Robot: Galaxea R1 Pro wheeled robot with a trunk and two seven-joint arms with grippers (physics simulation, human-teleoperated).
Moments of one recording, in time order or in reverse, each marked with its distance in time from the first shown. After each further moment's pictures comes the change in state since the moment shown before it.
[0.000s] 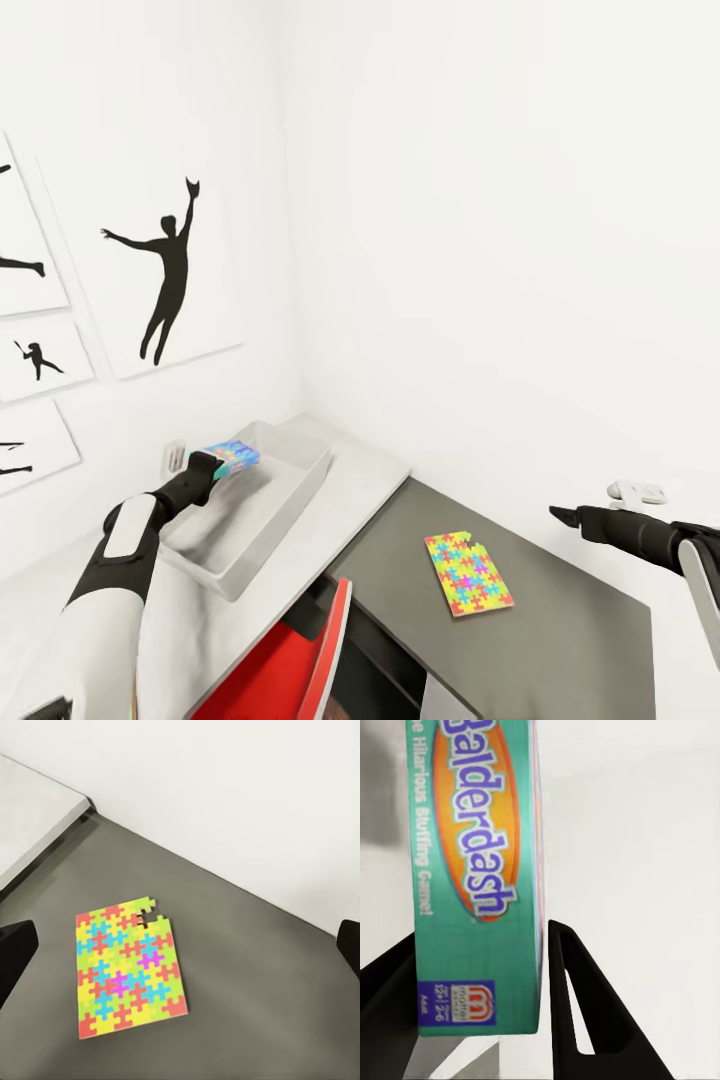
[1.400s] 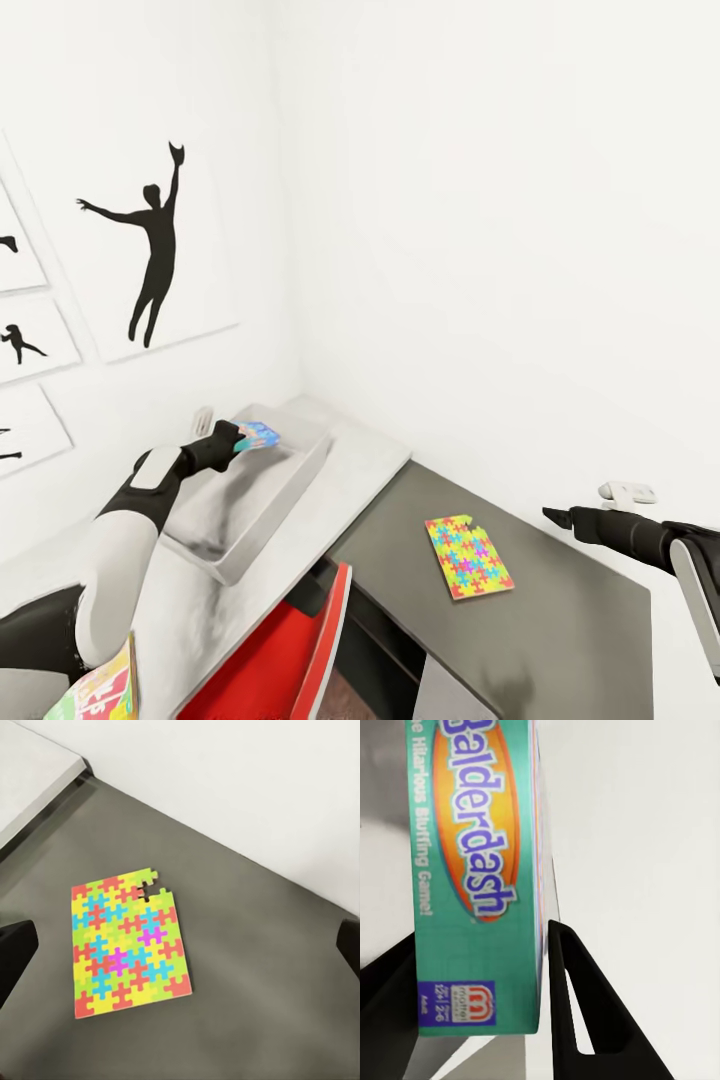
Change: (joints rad) left arm -0.265 0.058 -0.135 0.339 -0.008 -0.007 0.012; right arm 0.000 0.004 0.026 0.000 0.000 0.000 0.000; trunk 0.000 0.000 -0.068
